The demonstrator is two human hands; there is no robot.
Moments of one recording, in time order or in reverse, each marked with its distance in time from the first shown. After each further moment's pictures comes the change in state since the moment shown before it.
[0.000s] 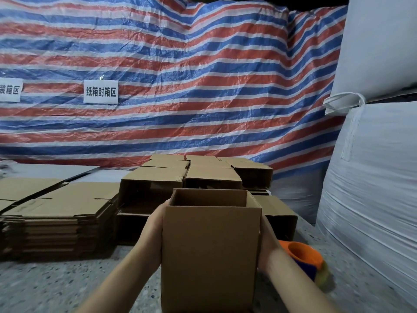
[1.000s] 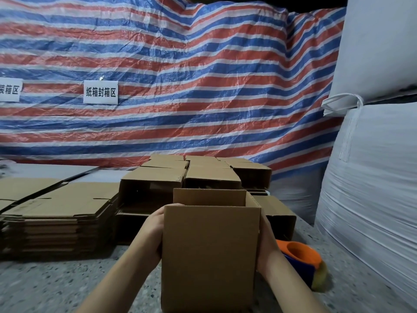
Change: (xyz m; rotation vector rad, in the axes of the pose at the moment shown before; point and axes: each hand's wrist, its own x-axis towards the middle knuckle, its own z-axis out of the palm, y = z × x) left_hand 0.009 -0.003 -0.013 -0.022 0.002 -0.138; right_hand 0.016 0.009 -0.006 -0.046 -0.030 -0.099
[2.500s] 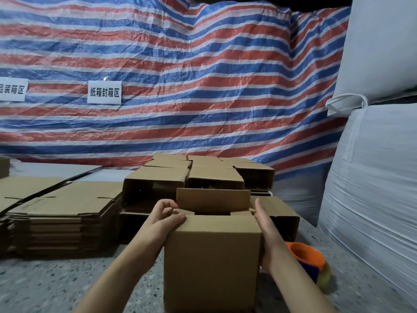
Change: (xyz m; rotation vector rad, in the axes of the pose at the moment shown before) left_hand -0.011 -0.001 -0.011 0.161 -0.099 0.204; right_hand -0.028 -0.022 0.005 -0.017 -0.121 0.088
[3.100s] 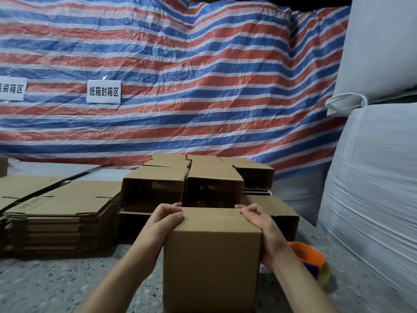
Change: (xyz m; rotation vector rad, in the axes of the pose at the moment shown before) left_hand -0.002 -0.007 0.005 0.003 0.087 0.022; right_hand -0.008 -0.004 0.001 -0.107 -0.024 -0.194
